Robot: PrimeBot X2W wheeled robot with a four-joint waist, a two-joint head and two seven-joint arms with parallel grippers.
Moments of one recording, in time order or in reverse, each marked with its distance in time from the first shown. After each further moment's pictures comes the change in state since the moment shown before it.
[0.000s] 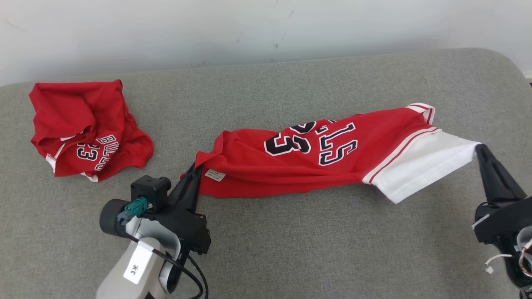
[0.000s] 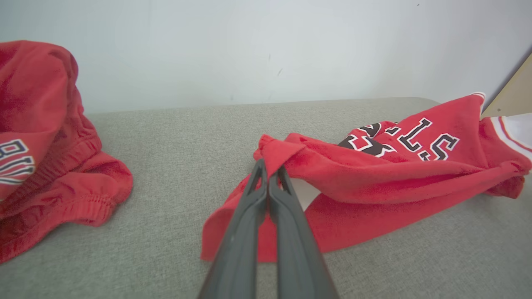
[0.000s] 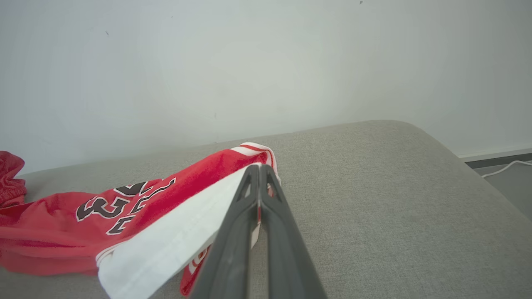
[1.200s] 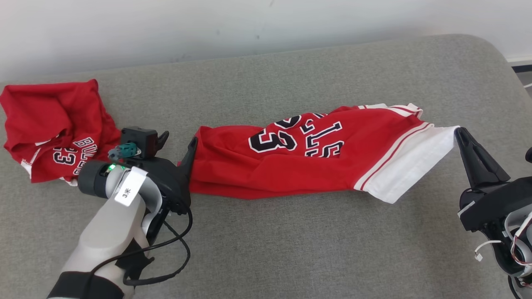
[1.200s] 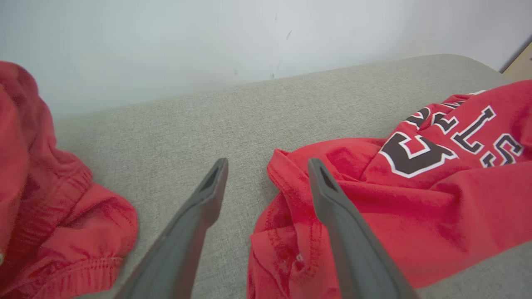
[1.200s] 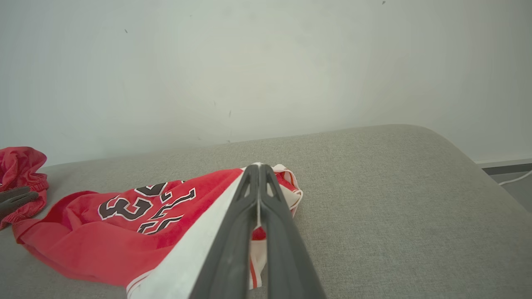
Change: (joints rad) left arm -0.287 -0.001 -0.051 0.341 -0.023 -0.084 0.115; right arm -0.047 -0.009 0.042 -0.100 0.014 -0.009 0.075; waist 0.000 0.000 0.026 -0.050
